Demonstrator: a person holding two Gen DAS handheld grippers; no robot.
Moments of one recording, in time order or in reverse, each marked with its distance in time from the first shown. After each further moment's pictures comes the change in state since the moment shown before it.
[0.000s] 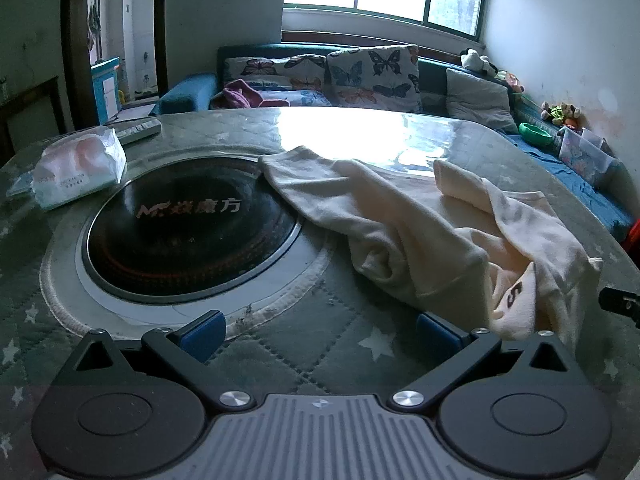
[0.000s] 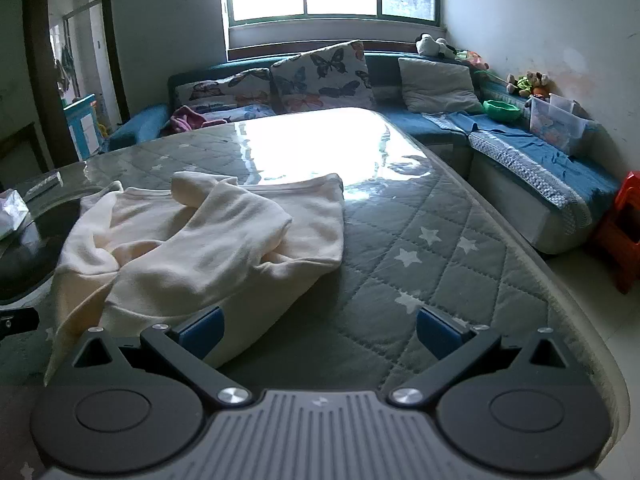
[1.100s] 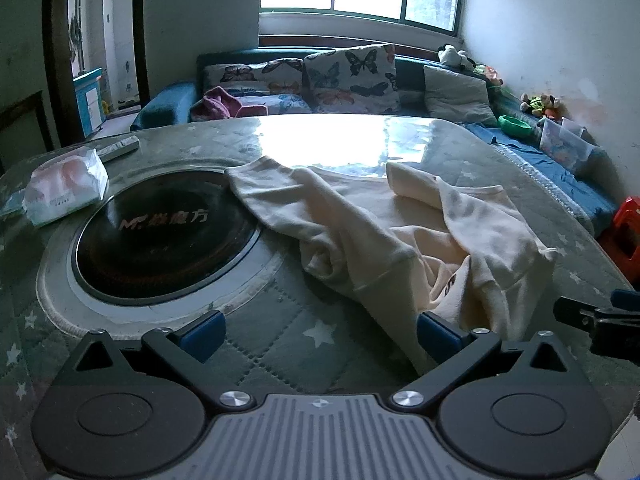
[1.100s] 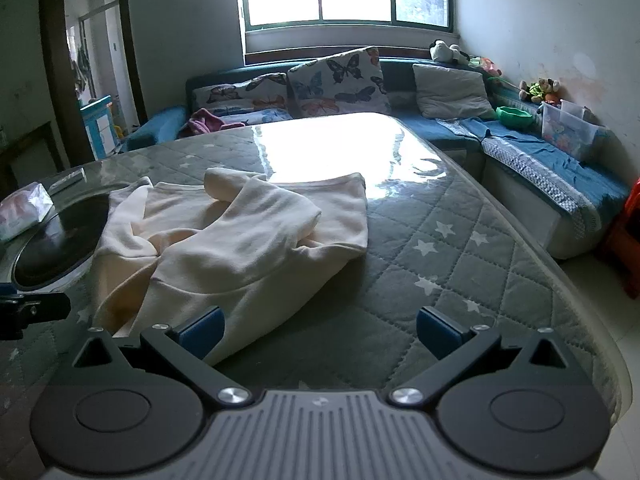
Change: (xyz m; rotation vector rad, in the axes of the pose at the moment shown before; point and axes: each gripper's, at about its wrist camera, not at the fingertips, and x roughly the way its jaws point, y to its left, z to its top) left arm -0.026 -0.032 0.002 0.050 -0.002 -0.034; right arm -0.024 0.010 -0.010 -0.022 -0.018 0.042
